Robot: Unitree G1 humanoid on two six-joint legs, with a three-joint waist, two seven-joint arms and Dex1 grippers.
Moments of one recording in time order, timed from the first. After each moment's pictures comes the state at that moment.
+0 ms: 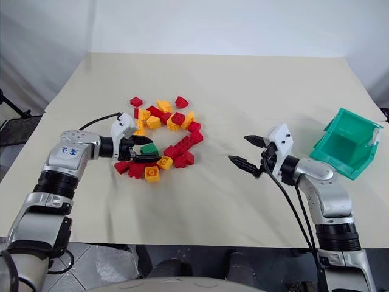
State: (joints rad) left arm -0.89 0.62 -0.12 0.63 -0.10 0.40 -1.09; right arm -0.41 -0.58 -0.09 -0.04 0.42 0.38 0.89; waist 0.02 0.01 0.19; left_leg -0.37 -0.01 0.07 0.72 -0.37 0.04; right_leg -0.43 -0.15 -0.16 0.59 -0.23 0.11
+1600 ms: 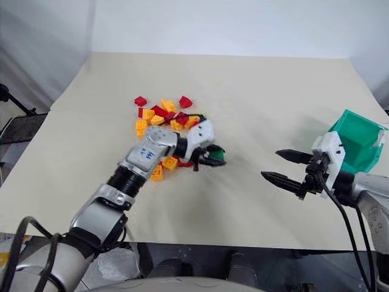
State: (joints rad) left arm -0.97 0.15 -0.37 0.52 0.02 0.28 -1.00; right arm -0.10 -0.86 -0.40 -0.29 0.70 0.64 1.02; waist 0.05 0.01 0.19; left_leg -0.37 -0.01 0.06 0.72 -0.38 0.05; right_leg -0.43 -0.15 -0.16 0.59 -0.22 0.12
